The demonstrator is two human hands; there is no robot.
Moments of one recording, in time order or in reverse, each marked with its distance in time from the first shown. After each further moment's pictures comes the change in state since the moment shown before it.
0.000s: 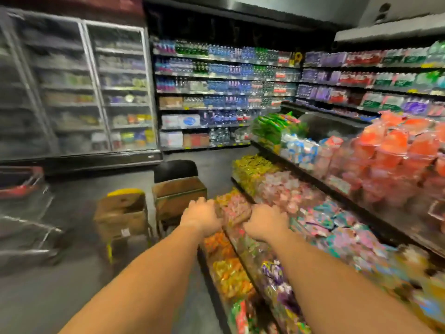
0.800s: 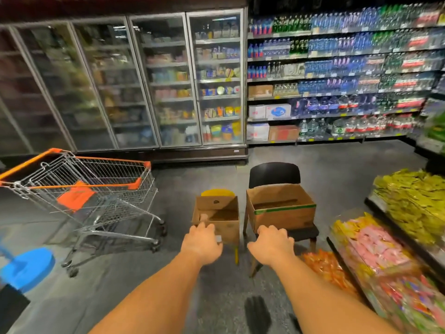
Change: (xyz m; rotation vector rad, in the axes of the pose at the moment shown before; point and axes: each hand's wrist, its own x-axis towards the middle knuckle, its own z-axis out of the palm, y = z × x) left_hand 0.135 -0.424 -0.018 0.044 -0.129 -0.420; right_hand 0.223 -0.387 0.141 0.152 -0.252 -0.286
